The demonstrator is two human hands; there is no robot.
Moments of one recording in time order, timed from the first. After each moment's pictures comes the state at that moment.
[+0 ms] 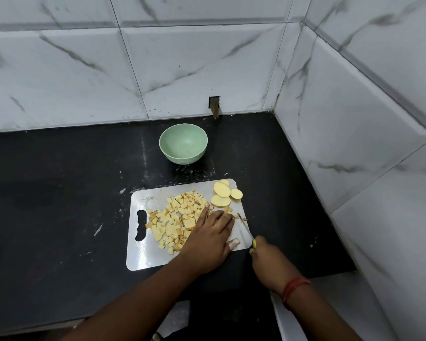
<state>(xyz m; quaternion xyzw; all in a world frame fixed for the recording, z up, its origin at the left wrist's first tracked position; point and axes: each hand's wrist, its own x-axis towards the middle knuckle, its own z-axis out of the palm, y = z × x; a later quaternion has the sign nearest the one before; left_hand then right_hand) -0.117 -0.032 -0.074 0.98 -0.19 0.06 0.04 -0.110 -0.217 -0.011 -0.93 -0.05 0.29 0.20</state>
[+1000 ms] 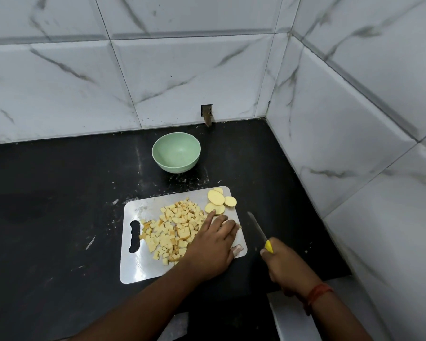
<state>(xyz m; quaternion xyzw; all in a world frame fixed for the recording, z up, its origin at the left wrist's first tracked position) -0.104 -0.048 -0.064 0.97 -0.22 0.08 0.04 -0.099 -0.252 0.009 -0.89 0.02 0.29 0.35</state>
